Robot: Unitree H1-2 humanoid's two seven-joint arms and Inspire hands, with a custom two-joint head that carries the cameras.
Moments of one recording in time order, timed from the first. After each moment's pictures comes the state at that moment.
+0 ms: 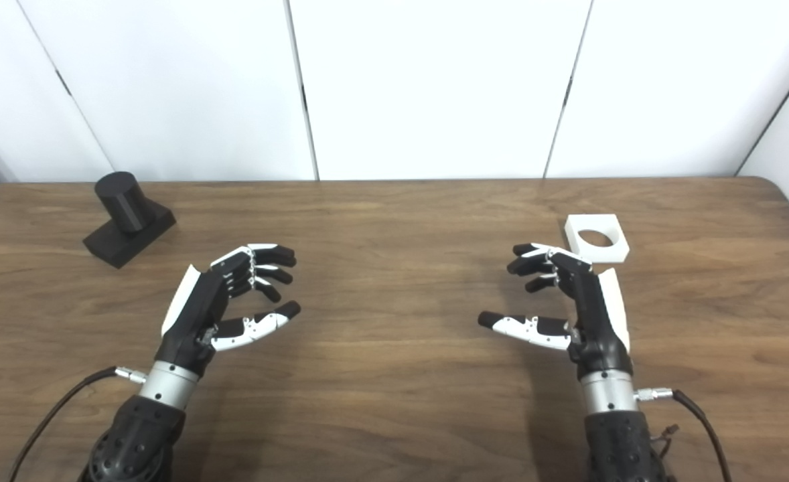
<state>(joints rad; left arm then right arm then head) -0.07 0.15 -0.07 -0.04 0.11 -0.20 -0.14 0.04 -0.12 -0.04 -0.22 -0.30 -0.03 -0.08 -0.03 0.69</state>
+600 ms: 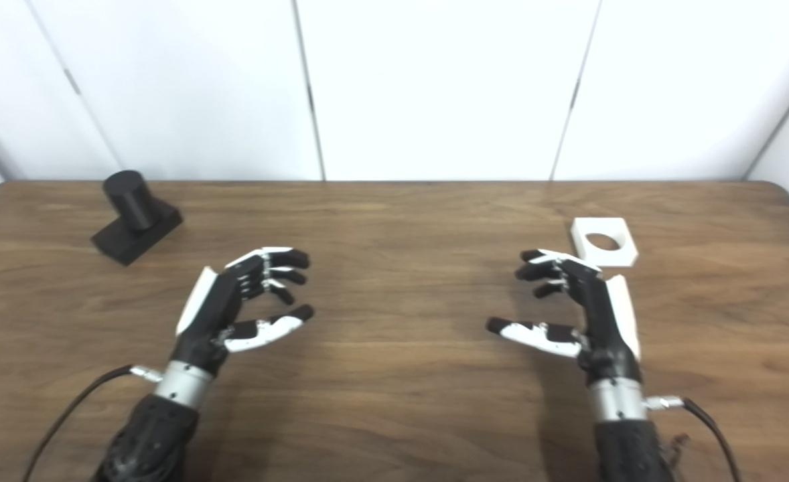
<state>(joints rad) -0.07 0.13 -0.09 -0.04 0.14 -0.20 -0.13 0.05 -0.13 -0.05 -0.20 -0.28 -0.07 -0.08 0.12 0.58</state>
